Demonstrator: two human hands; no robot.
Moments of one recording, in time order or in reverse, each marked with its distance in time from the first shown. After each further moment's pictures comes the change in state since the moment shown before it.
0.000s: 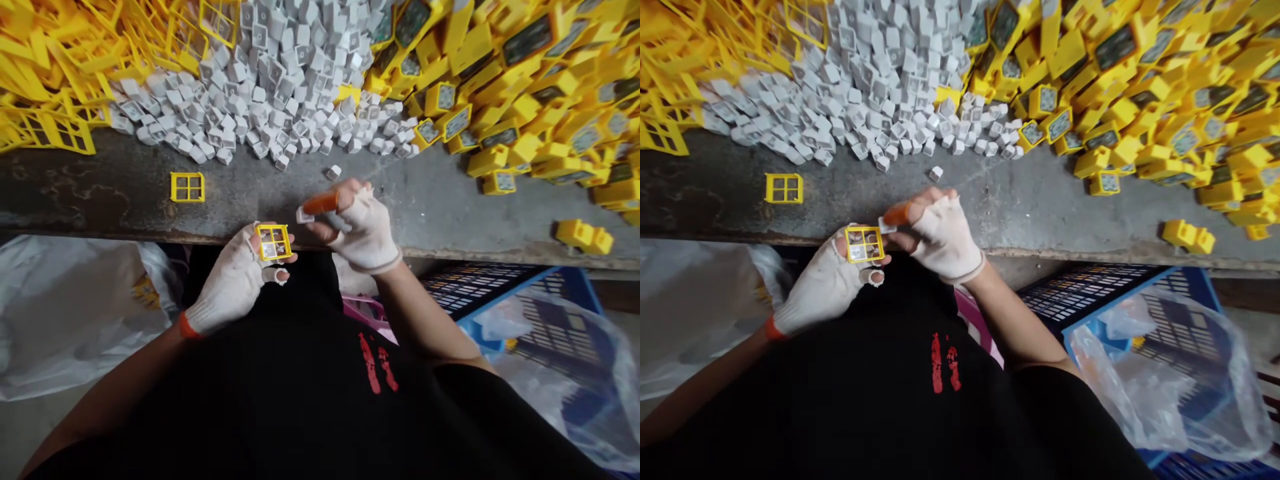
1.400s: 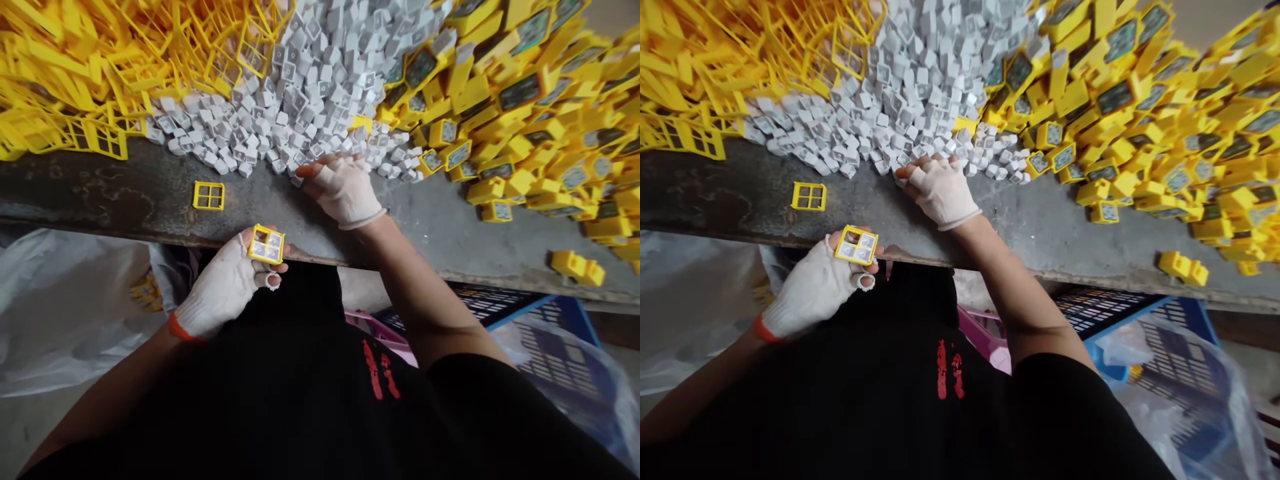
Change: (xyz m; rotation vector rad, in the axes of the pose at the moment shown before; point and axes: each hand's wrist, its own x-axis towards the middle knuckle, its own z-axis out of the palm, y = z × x) left_hand -0.004 0.033 0.008 -0.057 0.243 -0.140; right_hand 0.084 0.029 0.016 -0.178 -0.012 -0.065
